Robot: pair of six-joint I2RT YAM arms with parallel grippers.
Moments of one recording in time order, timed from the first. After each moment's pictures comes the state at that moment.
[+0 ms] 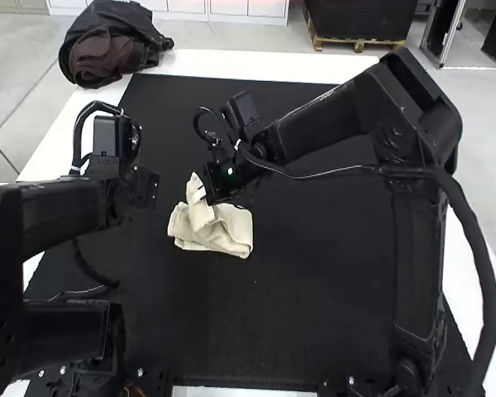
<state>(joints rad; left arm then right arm) 0.04 1.00 0.38 0.08 -0.25 0.22 0.86 1.95 1.25 -0.10 -0.38 0.27</state>
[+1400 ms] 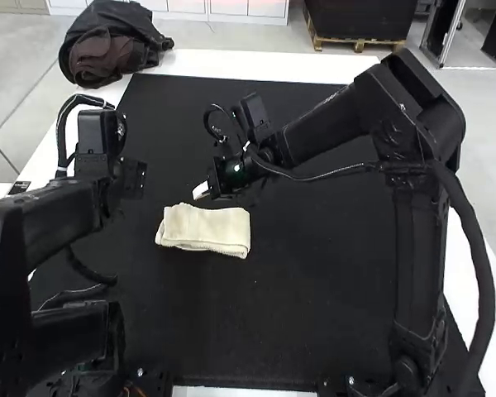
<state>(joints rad) 0.11 0.94 0.38 0.11 -0.26 0.24 0.81 1.95 1.18 0.07 -0.53 0.32</state>
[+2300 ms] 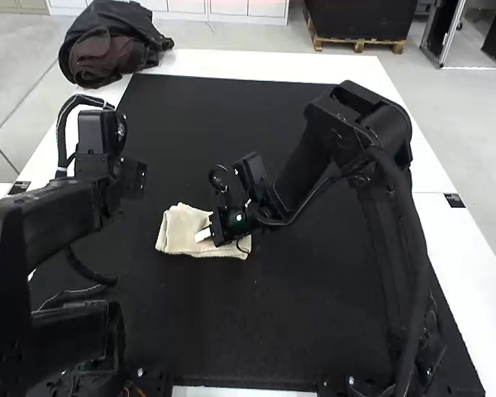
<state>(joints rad) 0.11 0.94 0.38 0.10 -0.26 0.24 0.81 2.18 1.02 0.47 -0.62 0.33</state>
